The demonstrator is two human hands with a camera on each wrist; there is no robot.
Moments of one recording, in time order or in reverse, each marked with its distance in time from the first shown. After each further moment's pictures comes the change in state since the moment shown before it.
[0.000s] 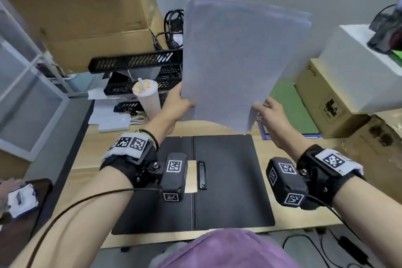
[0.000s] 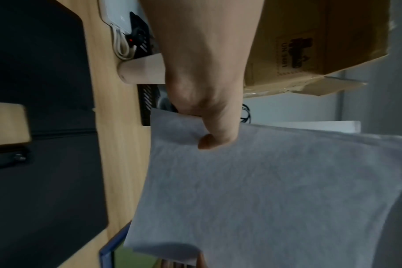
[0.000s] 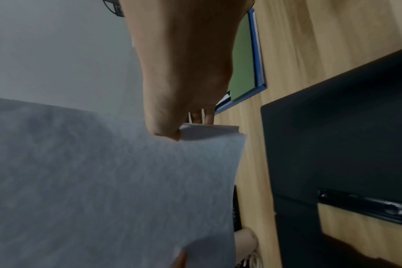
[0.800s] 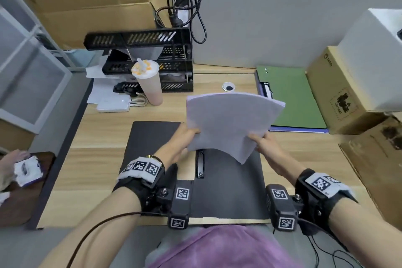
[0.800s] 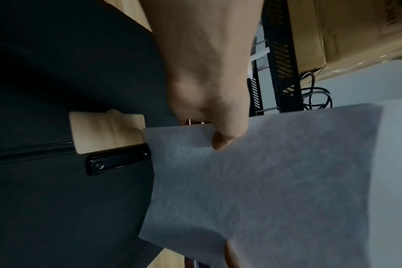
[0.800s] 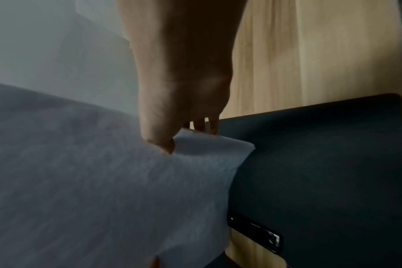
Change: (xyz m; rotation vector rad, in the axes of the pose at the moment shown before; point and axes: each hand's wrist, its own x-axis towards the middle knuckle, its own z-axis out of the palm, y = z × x) left_hand -0.042 -0.089 0.029 -0.064 -0.084 -0.423; right_hand -0.016 0.090 -0.015 -0.182 -0.211 0.263
